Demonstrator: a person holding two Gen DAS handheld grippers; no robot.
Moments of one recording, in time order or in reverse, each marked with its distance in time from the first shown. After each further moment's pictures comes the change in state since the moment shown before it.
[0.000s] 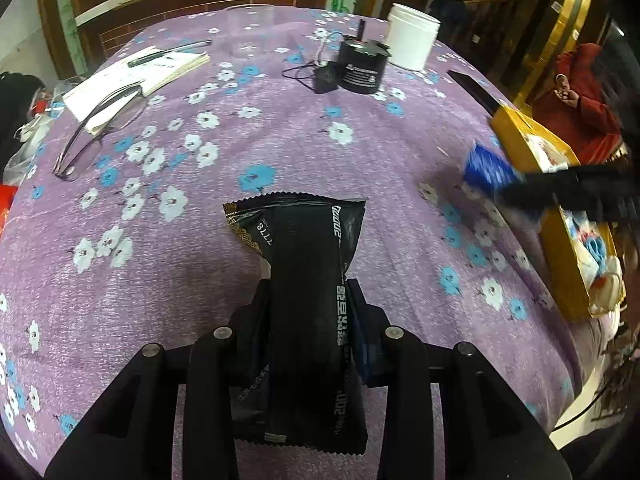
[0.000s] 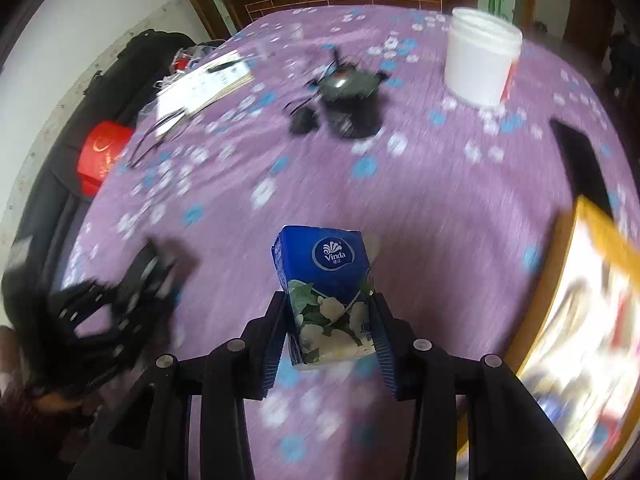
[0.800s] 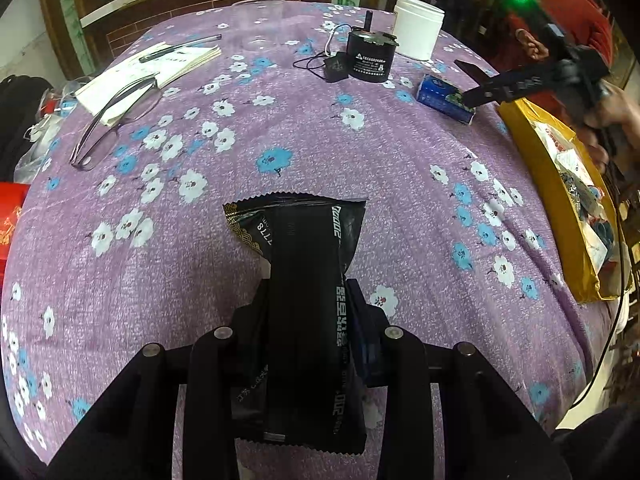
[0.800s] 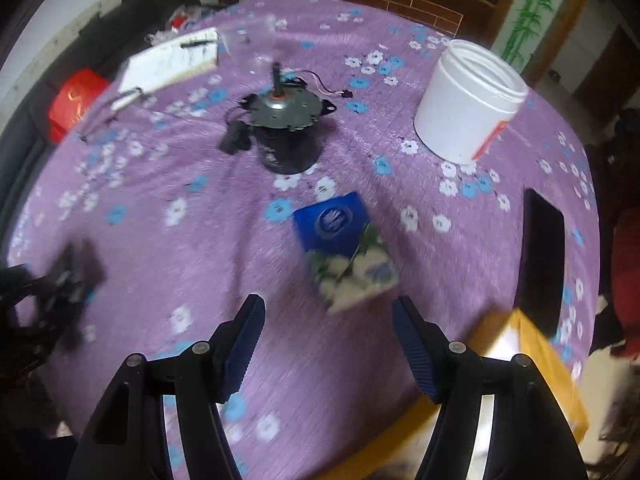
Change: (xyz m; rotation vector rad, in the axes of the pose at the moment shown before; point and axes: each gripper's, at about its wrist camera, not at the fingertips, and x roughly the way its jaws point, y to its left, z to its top) left arm -0.007 0.004 -0.012 0.003 0.019 0.057; right arm 0.041 -0.058 0.093 -0.242 0.079 -0.217
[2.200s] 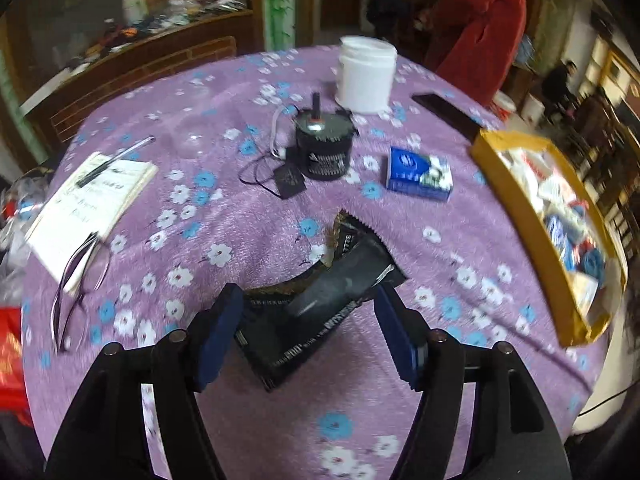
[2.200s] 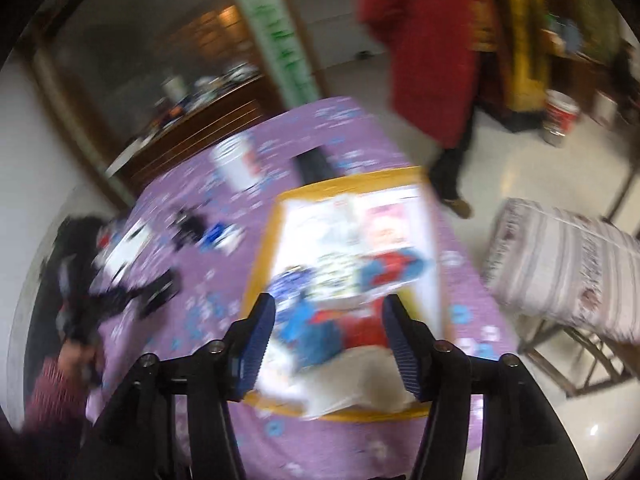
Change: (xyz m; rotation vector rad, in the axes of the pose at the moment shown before) left arm 0.016 -0.015 0.111 0.277 -0.085 -0.107; right arm -0.218 -0.033 -0.279 0.749 -0.406 0.005
